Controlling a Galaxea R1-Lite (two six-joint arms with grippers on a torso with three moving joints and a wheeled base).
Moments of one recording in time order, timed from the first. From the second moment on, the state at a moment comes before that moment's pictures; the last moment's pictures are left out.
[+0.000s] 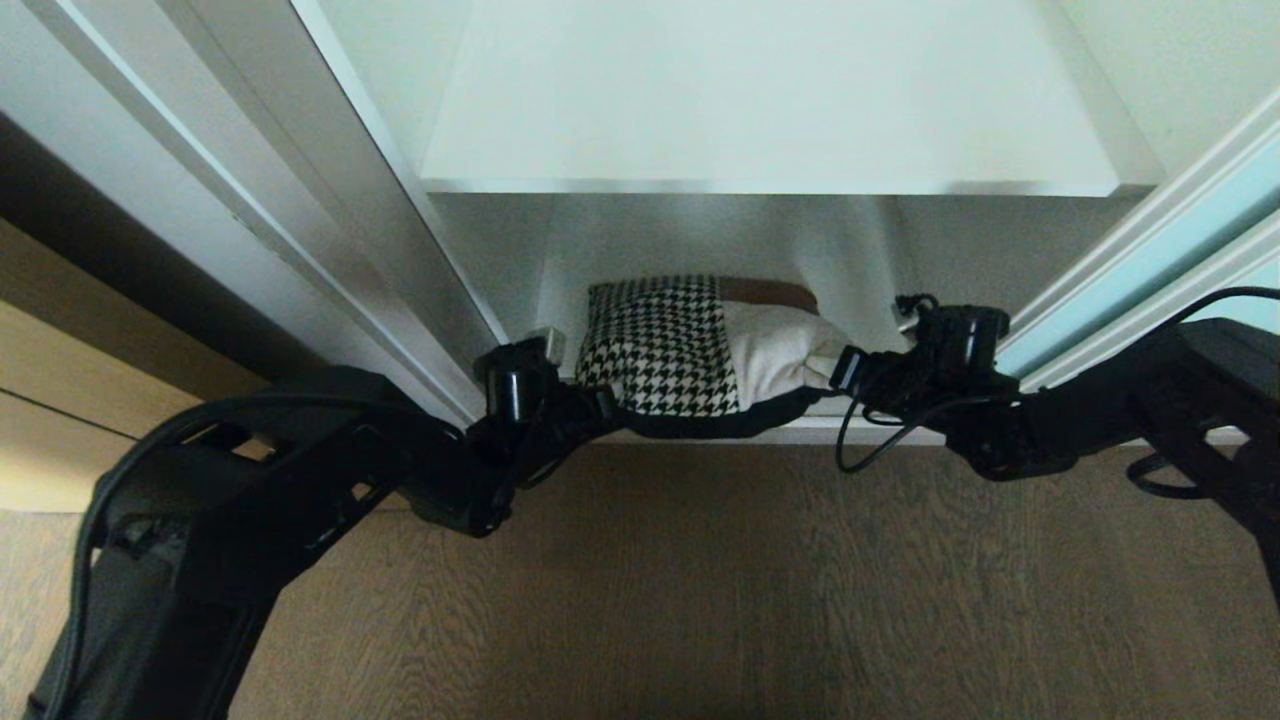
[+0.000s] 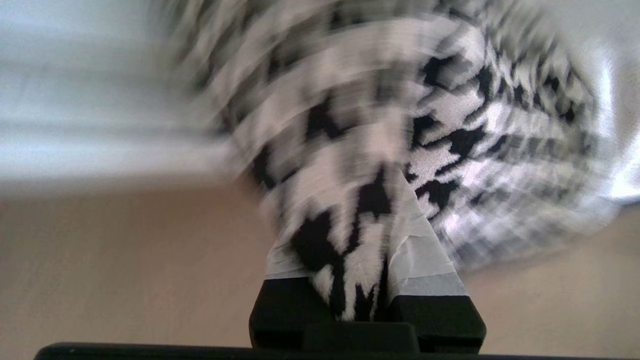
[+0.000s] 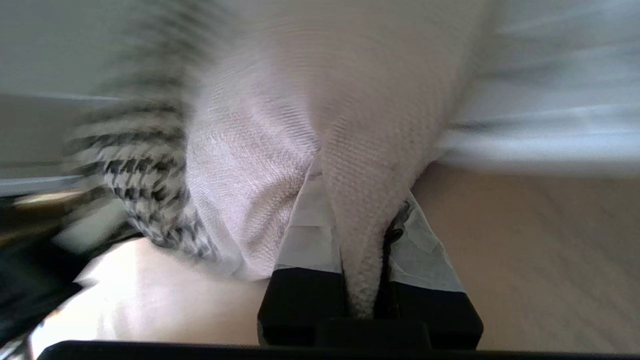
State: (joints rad) left arm -0.36 2.45 -1.39 -0.97 -0.12 -0.36; right arm 0.17 2.34 -1.45 -0.74 0.36 0.56
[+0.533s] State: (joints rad) left arm -0.32 2.52 -1.42 -0.70 -0.05 -0.28; right arm 0.17 2.43 -1.55 -0.53 0.34 0.56
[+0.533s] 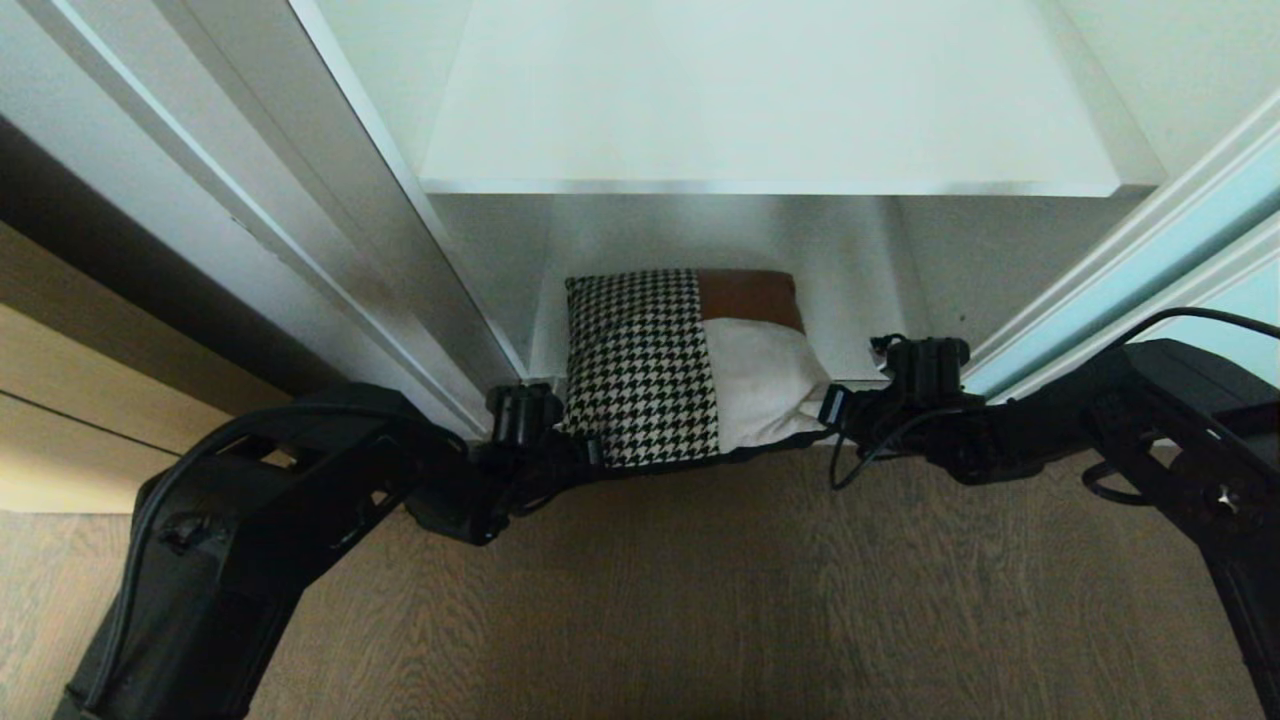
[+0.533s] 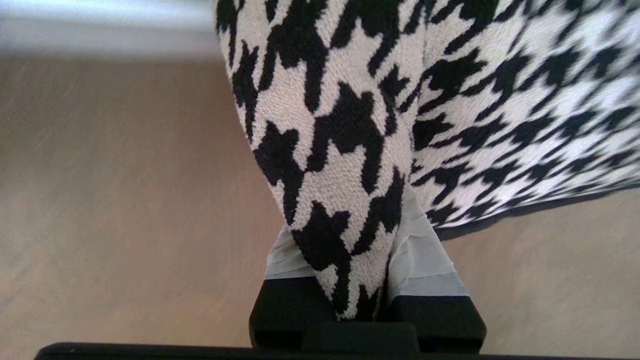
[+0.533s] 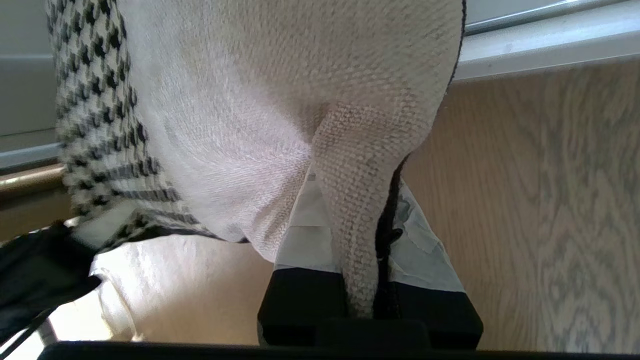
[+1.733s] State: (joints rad) left arm -0.34 2.67 -1.93 -0.42 0.13 -0.14; right arm 0.12 2.49 -1.82 -0.31 0.14 0.52
